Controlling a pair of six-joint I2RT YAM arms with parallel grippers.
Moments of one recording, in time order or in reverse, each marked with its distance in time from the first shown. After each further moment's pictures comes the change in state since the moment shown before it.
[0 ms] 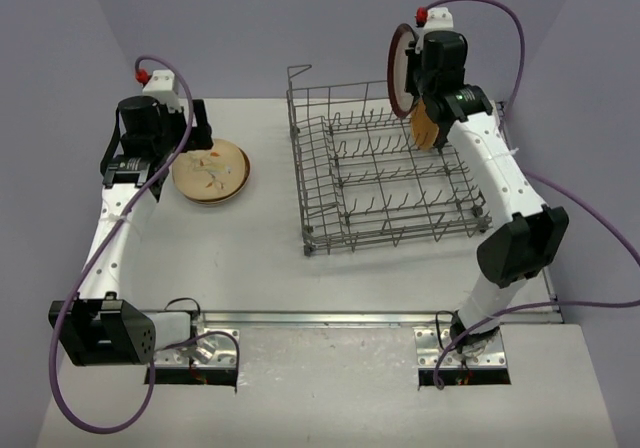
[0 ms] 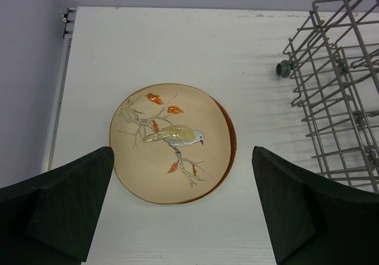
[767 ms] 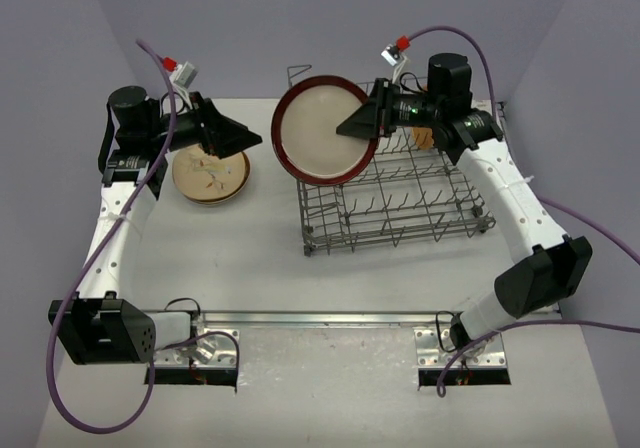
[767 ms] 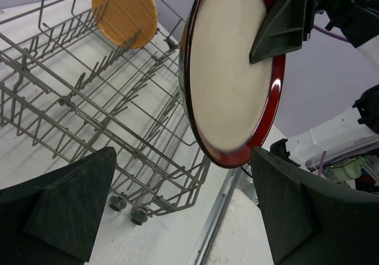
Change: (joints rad) left arm 0.006 0.008 0.025 0.222 1.059 -0.419; right arm 0.035 -0.221 -0.241 0.046 -1.196 0.494
